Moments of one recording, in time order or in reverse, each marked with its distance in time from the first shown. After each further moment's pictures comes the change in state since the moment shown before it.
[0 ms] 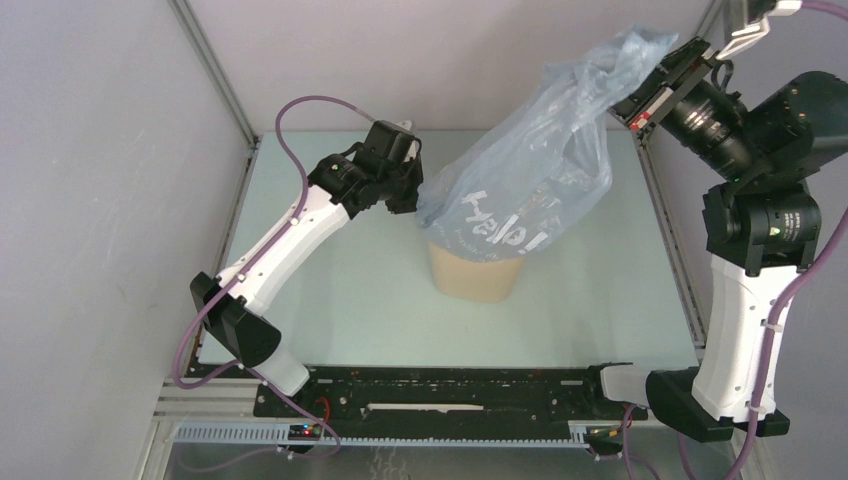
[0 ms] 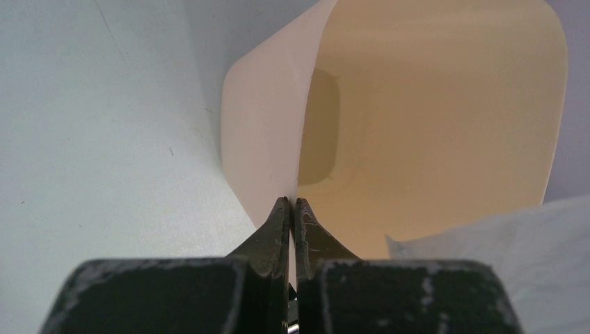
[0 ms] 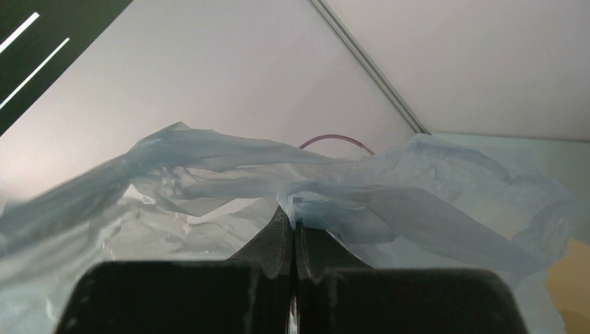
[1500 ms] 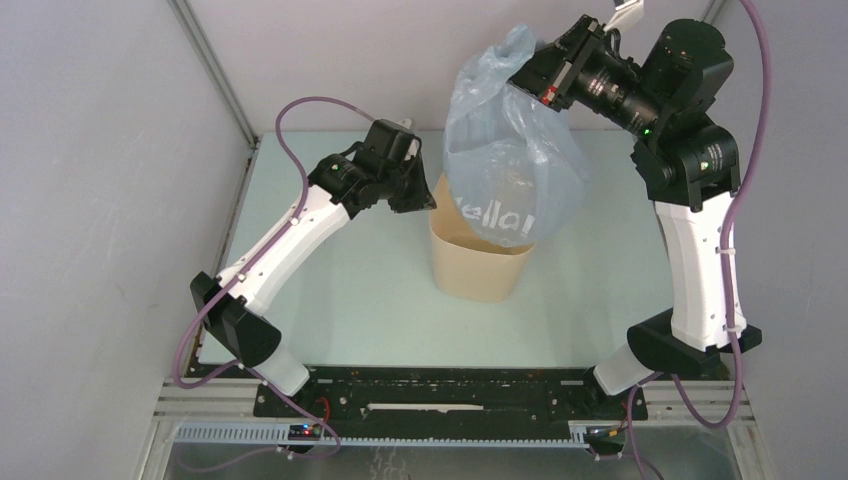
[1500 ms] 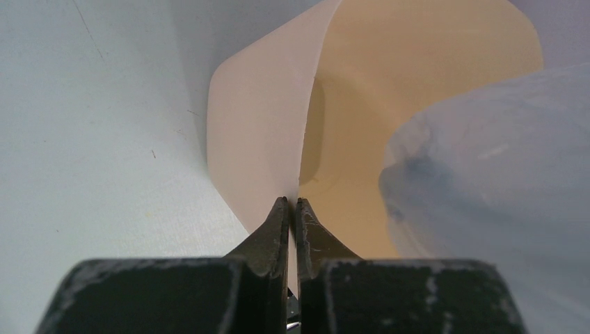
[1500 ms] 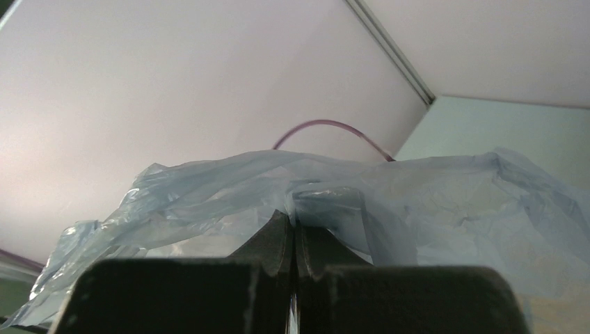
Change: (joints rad) left arm 0.000 0.001 0.000 0.025 0.025 -0.034; right arm 0.328 0.283 0.274 -0.159 0.227 -0.139
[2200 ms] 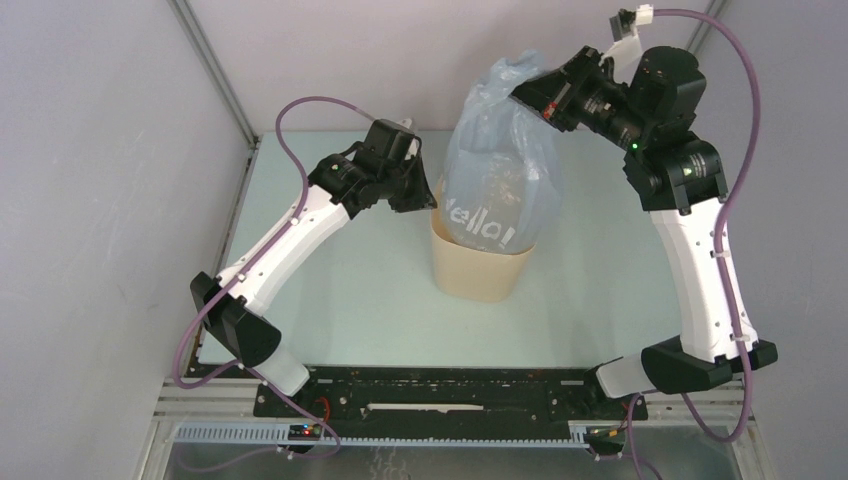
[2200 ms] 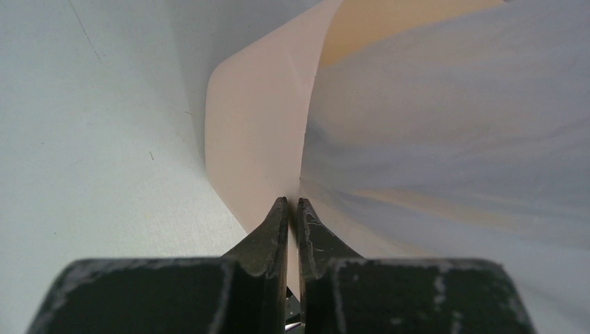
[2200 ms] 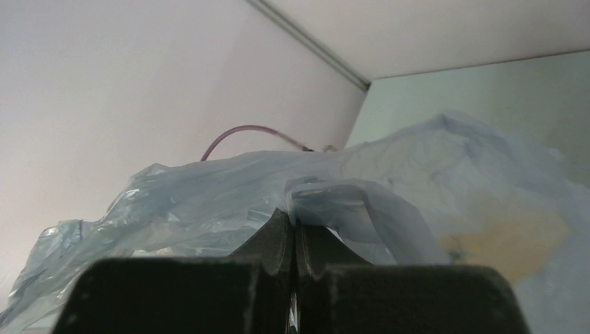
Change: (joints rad) left arm 0.000 0.000 0.000 0.006 0.005 0.002; right arm -0.086 -0.145 -0.336 0.063 0.112 0.027
